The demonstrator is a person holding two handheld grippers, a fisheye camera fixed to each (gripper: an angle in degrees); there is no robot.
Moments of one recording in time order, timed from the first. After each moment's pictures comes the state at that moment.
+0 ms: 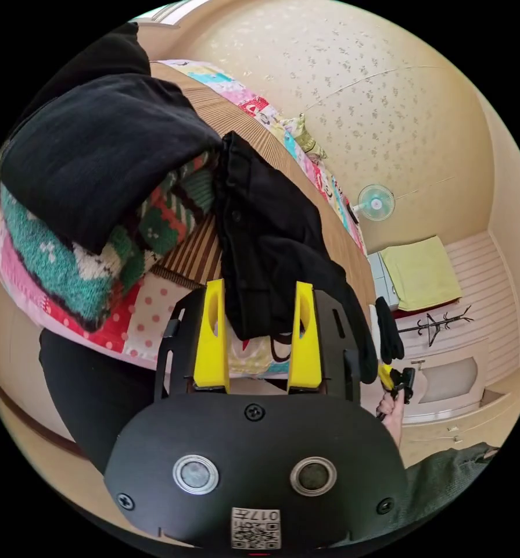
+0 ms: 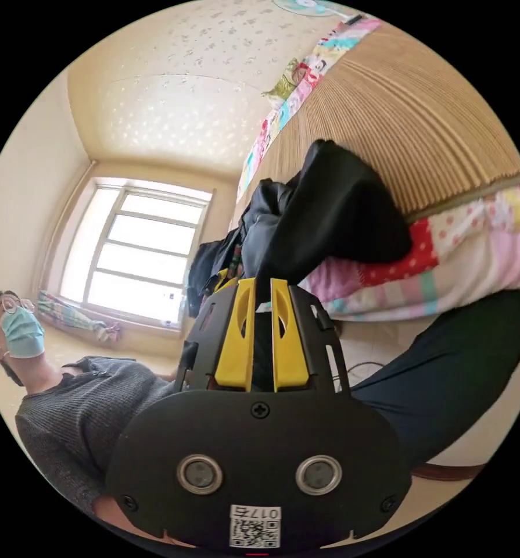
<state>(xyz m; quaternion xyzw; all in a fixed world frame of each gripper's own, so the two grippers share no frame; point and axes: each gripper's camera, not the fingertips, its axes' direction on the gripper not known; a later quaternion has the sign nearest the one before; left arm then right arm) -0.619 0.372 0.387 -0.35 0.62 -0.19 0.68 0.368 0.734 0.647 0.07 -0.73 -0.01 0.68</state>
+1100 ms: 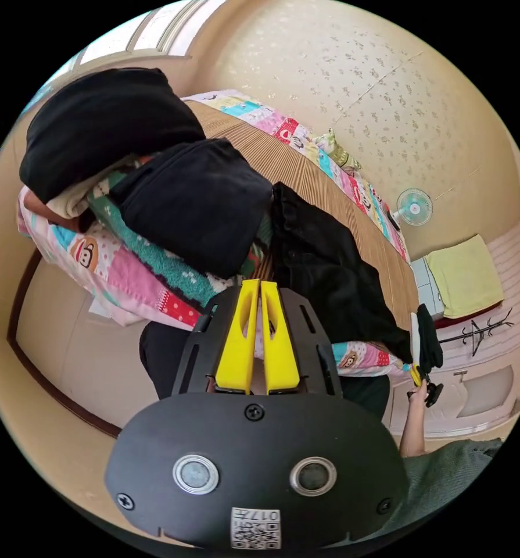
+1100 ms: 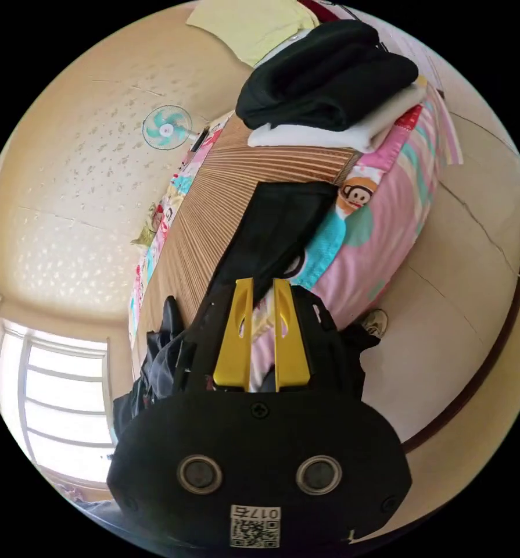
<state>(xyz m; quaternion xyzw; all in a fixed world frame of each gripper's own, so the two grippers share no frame) -0.694 0.327 0.347 -0.35 0.51 -0.16 0.77 0.554 0.716 0.736 0.11 -0.49 0.38 0.78</state>
